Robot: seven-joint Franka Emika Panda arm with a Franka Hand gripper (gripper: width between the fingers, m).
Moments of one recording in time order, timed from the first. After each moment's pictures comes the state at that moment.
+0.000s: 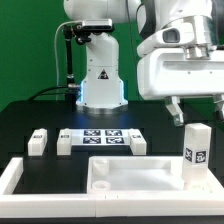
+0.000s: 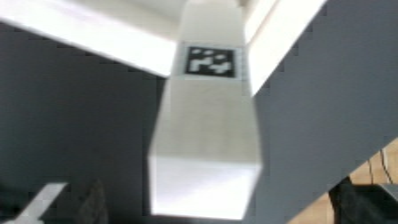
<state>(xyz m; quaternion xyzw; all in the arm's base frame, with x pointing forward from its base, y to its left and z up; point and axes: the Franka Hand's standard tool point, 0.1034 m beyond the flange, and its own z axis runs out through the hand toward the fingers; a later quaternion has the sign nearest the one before) 0.640 0.109 0.140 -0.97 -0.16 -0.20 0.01</state>
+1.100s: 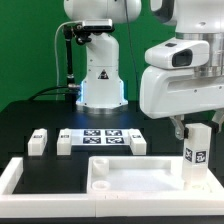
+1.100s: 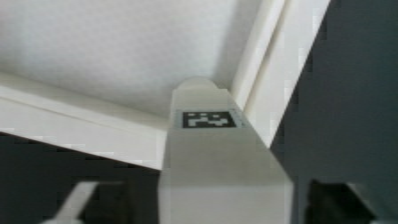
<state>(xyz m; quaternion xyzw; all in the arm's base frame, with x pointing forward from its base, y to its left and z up) 0.646 0.102 0.121 -0.99 -0.12 0.00 0.03</state>
